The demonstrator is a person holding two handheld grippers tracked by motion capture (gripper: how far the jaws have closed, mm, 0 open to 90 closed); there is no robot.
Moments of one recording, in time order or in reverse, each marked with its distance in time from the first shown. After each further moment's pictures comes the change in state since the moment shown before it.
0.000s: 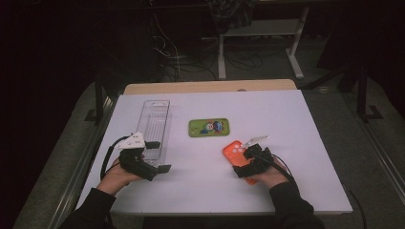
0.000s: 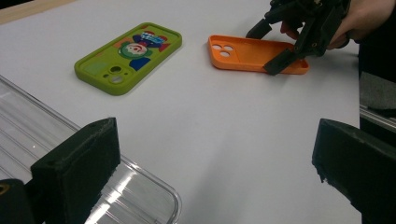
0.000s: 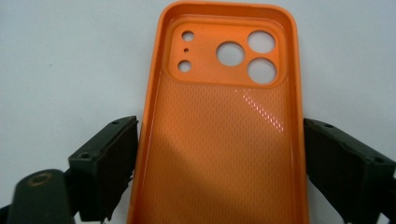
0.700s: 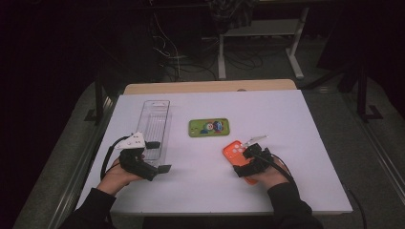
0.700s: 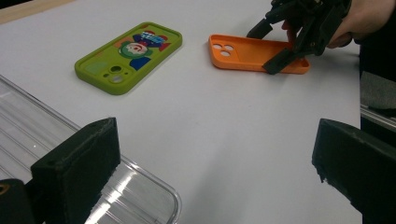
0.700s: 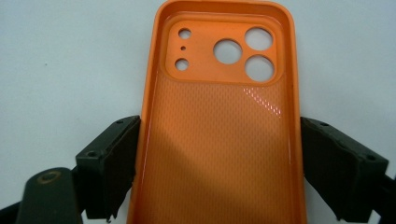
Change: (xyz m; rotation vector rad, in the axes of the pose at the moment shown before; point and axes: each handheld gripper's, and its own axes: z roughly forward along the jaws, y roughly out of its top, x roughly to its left) left arm 0.000 0.000 0.000 0.003 0.002 0.002; right arm 0.001 0.002 0.000 0.017 -0.010 0.015
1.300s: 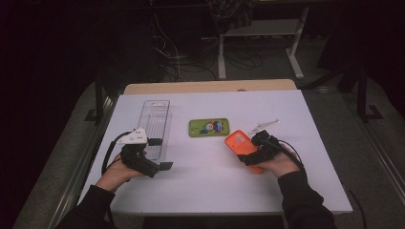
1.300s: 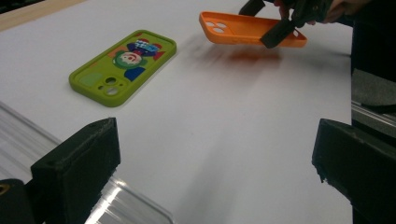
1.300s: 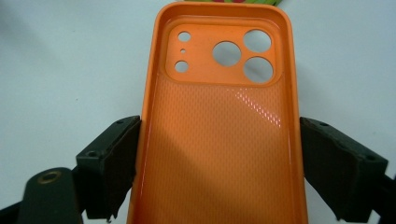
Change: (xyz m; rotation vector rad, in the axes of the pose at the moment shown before) left arm 0.000 0.019 0.002 0.020 -0.032 0.019; right arm -0.028 0.024 -0.031 -0.052 0.090 -0.022
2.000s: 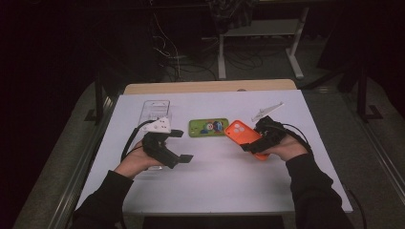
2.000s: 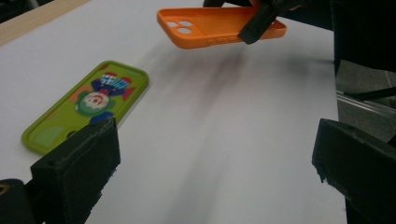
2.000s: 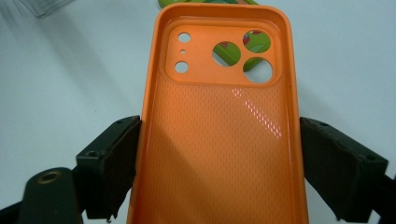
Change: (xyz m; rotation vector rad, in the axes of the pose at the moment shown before) left arm -0.009 0.049 0.044 0.028 -0.080 0.061; right arm -0.022 0.032 -0.022 -0.002 0.100 -0.095
